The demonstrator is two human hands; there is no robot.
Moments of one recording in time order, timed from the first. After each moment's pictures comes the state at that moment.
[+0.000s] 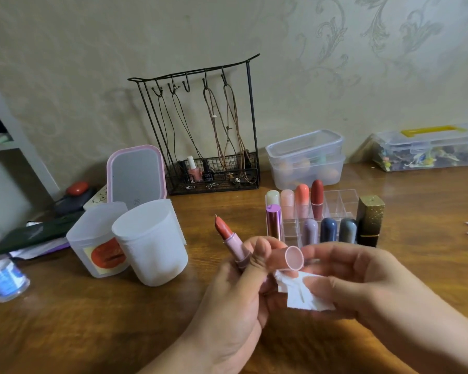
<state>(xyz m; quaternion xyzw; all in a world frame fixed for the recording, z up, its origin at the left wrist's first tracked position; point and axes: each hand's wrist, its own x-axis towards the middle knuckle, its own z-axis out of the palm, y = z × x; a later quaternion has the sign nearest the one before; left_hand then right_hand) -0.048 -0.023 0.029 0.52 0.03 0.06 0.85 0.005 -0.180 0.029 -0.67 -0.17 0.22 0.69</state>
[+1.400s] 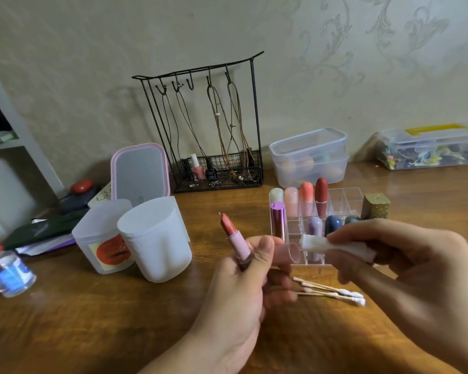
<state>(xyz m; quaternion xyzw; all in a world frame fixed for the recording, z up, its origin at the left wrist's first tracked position) -0.047 -0.019 0.026 0.56 0.08 0.08 0.82 -0.002 -0.195 0.038 -0.75 -0.34 -0.20 0.53</state>
